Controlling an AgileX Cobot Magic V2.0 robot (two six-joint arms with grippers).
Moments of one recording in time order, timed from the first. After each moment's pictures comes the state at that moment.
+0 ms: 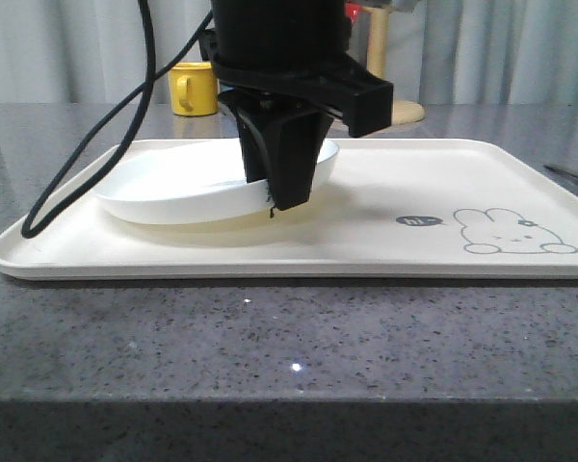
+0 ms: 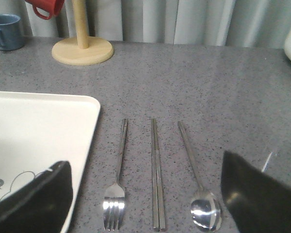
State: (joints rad) left arm -0.86 1.89 -1.69 0.08 1.24 0.11; right arm -0.03 0.38 -0.50 0.04 0.45 -0.01
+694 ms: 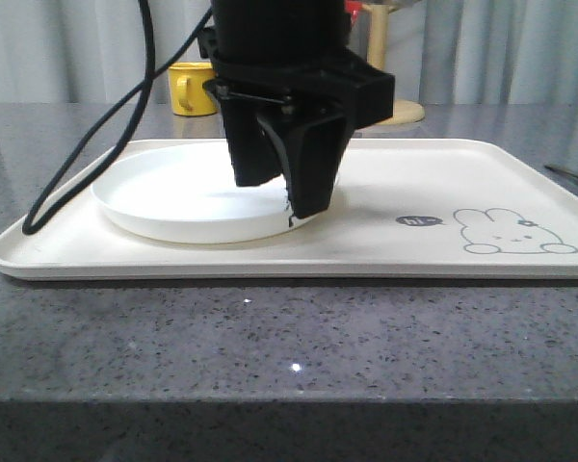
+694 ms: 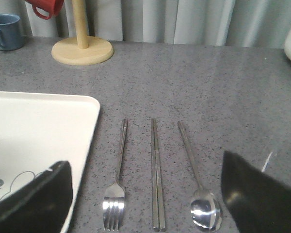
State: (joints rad) left arm -0.86 1.86 -1.70 0.08 1.24 0.10; right arm -0.03 0.38 -0.50 0.04 0.45 -0.01
